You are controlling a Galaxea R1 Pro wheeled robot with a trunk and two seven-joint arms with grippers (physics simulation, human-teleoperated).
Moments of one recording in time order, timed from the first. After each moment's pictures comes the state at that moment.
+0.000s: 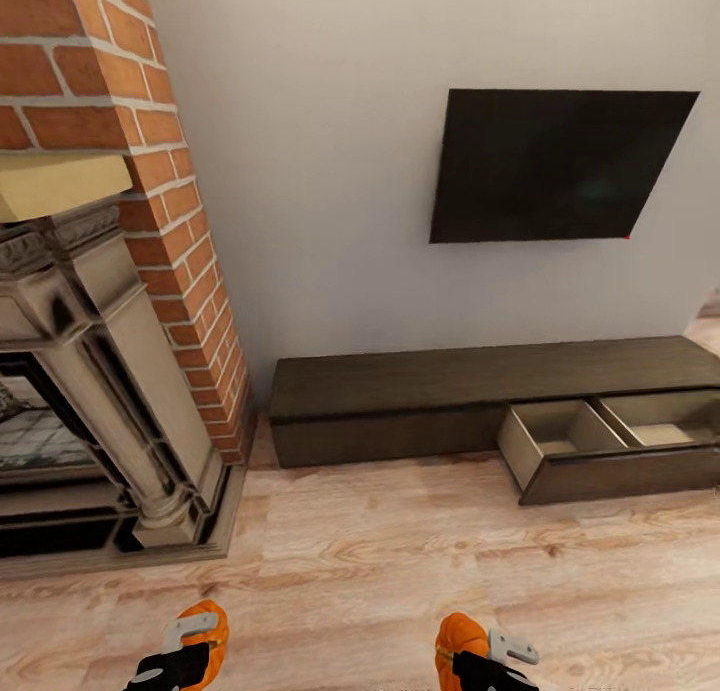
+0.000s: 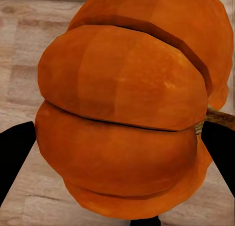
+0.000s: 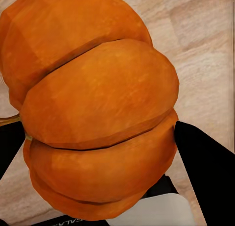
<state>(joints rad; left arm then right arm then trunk) -0.52 0.11 -0.49 -0.08 0.65 -0.11 0.14 -0.44 0.01 0.41 -0.24 -0.69 0.01 -0.21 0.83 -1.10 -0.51</state>
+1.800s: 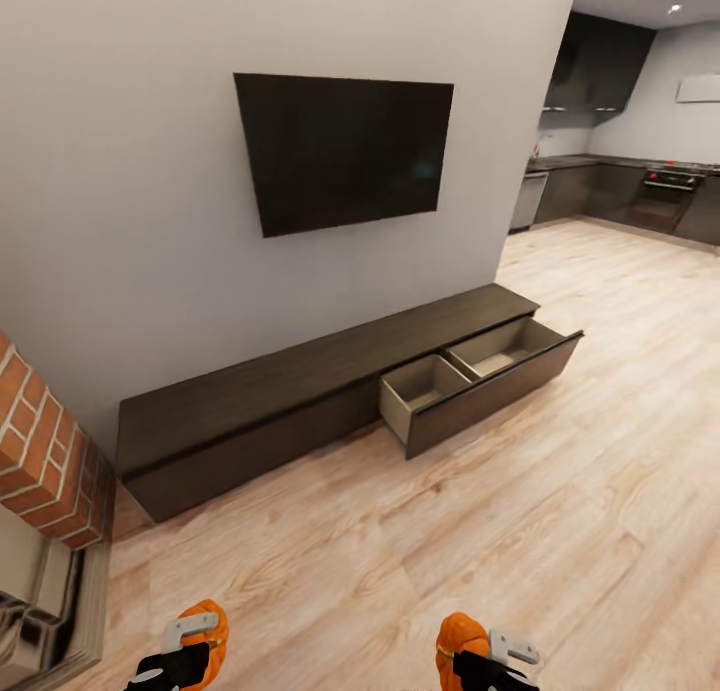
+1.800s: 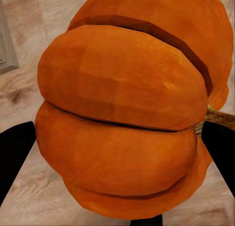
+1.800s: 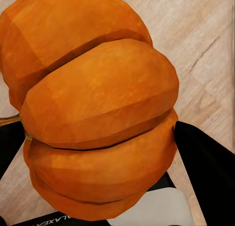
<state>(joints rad) -0.52 0.11 -0.49 -0.08 0.65 -0.11 0.14 -0.44 0.00 0.41 -0.24 -0.69 0.01 -0.21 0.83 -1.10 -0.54</state>
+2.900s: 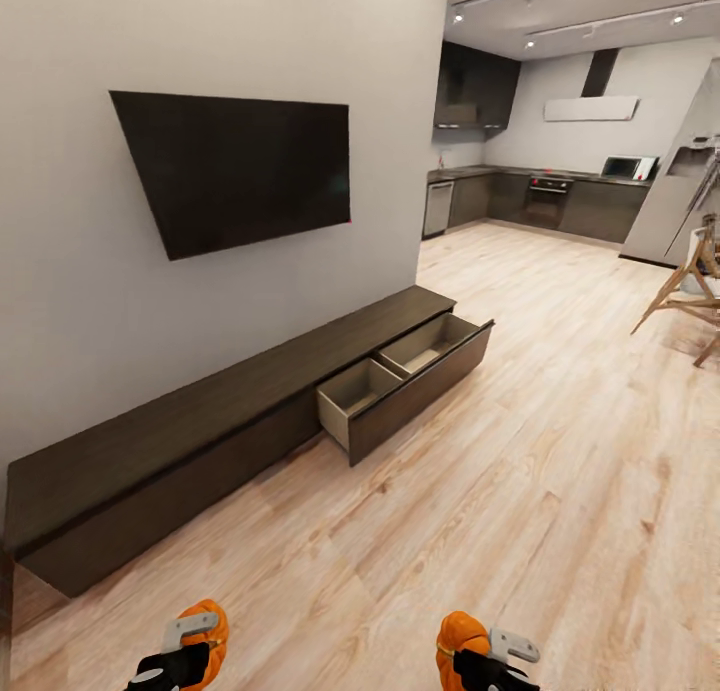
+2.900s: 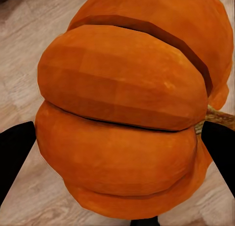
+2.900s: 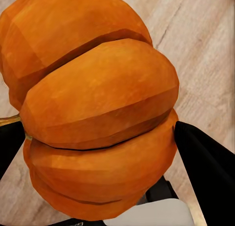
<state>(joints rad) -0.52 0.11 -0.49 -0.08 0.65 -0.11 0.14 -0.44 0.00 0.41 -0.25 -0.69 0.01 -0.21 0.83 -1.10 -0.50</state>
